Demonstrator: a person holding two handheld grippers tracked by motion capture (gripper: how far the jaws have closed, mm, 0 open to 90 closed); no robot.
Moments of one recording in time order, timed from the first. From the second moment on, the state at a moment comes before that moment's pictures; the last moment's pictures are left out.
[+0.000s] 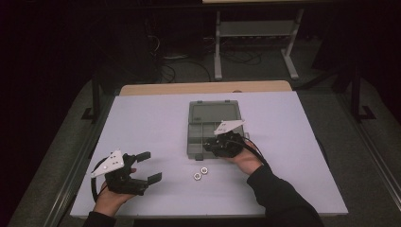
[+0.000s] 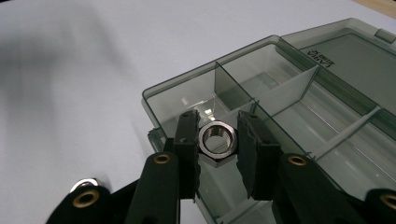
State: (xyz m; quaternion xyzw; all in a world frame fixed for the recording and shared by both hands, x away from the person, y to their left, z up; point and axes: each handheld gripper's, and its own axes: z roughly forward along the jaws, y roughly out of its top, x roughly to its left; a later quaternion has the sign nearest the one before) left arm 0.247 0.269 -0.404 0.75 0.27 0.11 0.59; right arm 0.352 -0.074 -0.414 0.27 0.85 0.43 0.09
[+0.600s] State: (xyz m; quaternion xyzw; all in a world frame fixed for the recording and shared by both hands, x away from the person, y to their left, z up) left arm 0.247 0.269 -0.404 0.75 0.27 0.11 0.59; right arm 0.356 -0.070 -0.420 0.28 0.86 0.42 0.09
